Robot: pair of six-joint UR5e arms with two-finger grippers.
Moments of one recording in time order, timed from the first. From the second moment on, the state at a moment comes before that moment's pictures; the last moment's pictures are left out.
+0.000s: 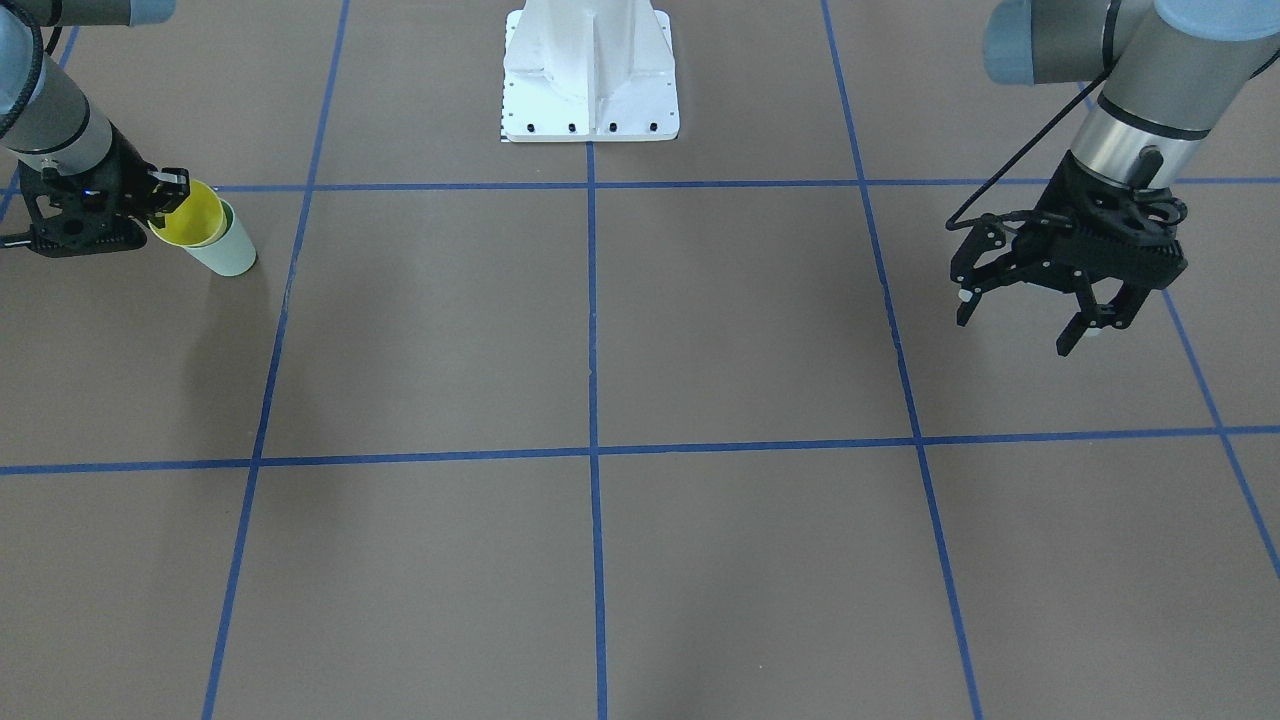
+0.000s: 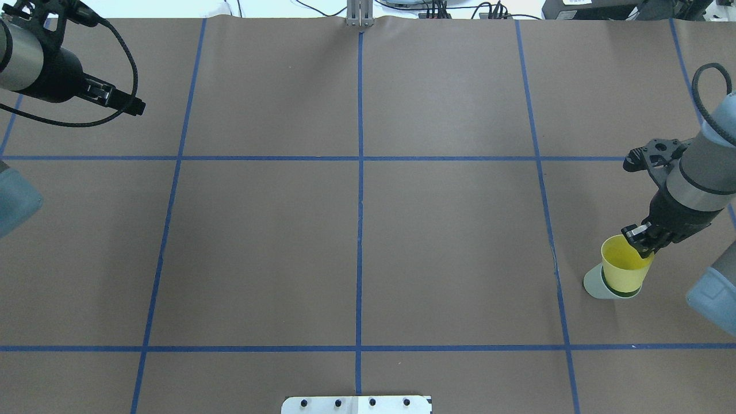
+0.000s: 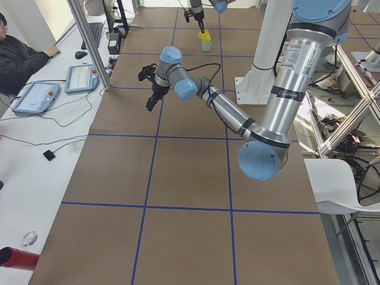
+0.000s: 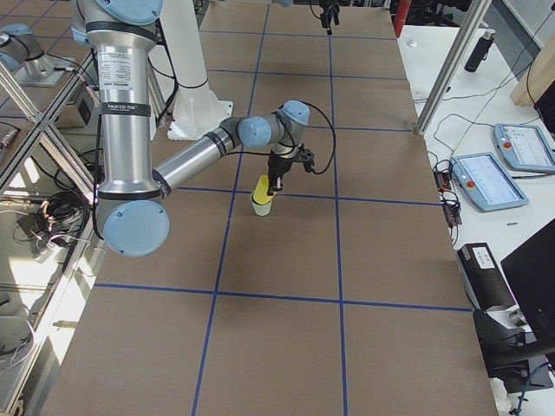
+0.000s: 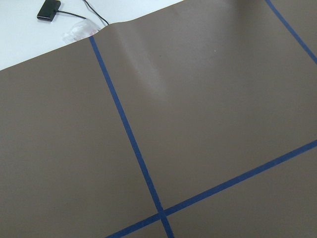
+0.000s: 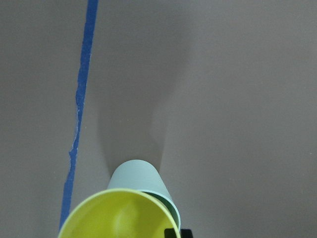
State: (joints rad) left arm -1.02 -1.86 -1.93 -1.80 -2.01 -0.51; right arm 0.85 -1.56 2.11 -1.89 2.16 0.52
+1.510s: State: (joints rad) left arm -1.28 -1.85 -1.87 -1.44 -2.10 -0.13; right arm 1.21 -1.55 2.10 -1.88 2.16 0.36
